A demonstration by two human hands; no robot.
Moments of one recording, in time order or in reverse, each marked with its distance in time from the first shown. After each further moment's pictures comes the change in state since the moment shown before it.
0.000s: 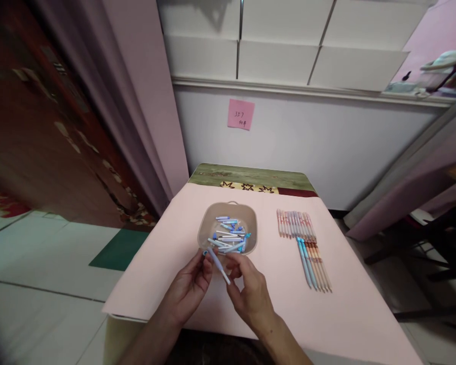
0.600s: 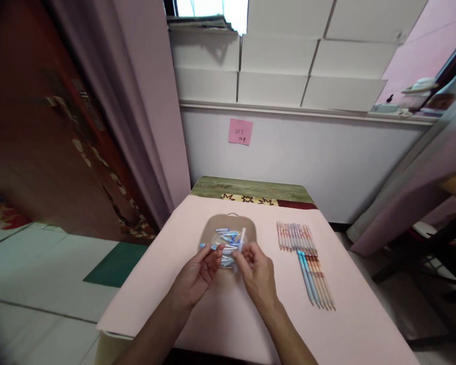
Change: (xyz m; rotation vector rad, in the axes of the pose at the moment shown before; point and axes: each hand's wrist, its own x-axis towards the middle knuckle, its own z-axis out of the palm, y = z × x) left_hand 0.015 0.003 0.031 0.277 -0.095 0.108; right_hand 0.044 0.007 -0.015 0.158 0.138 0.300
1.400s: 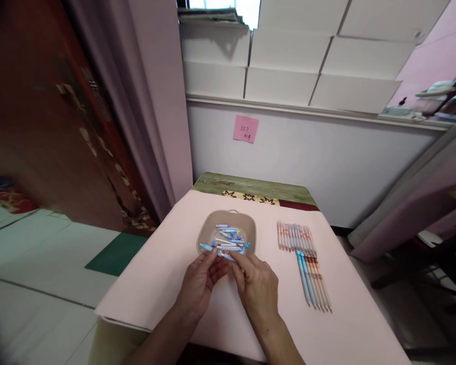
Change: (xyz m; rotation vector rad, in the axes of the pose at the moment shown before) left_hand -0.010 -0.039 -0.010 0.148 -0.056 0.241; right_hand -0.024 0.000 -0.010 -0.673 0.019 -0.324
